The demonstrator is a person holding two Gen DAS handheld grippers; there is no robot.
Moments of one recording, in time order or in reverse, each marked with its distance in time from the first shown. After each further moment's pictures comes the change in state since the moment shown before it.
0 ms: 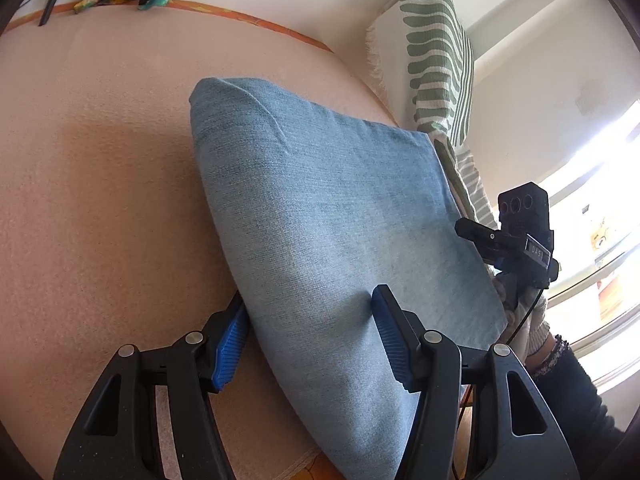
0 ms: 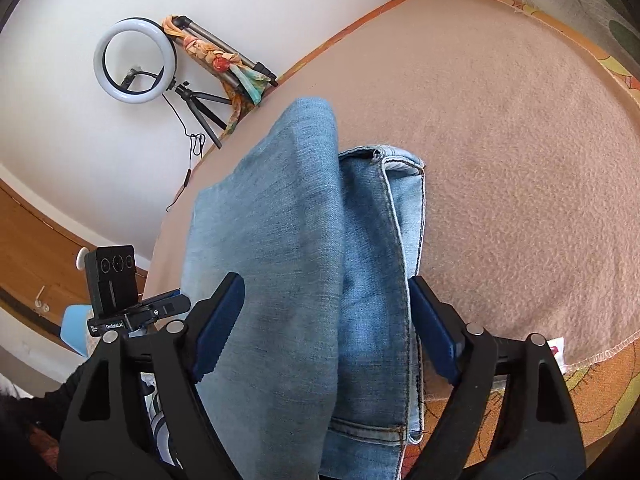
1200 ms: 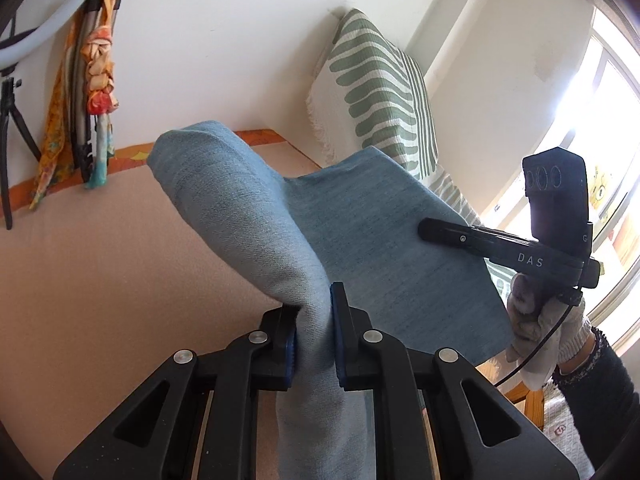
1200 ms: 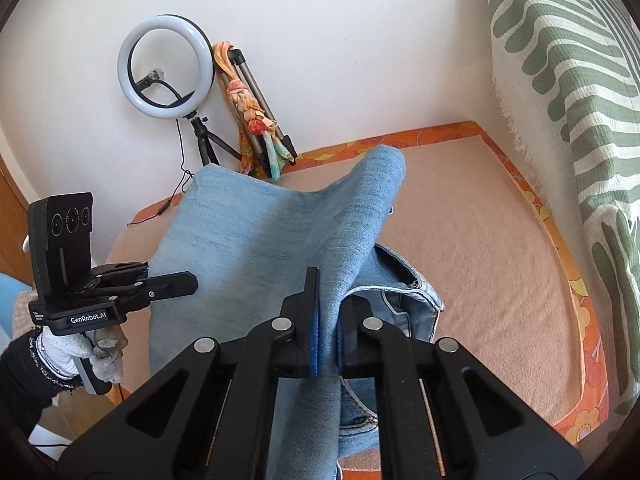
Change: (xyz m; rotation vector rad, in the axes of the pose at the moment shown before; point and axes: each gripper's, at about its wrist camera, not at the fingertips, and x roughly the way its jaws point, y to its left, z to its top) left arm -0.047 -0.068 0.119 0.282 -0.144 0.032; right arm -0.032 0.137 0.096 -0.263 -0.192 -0.266
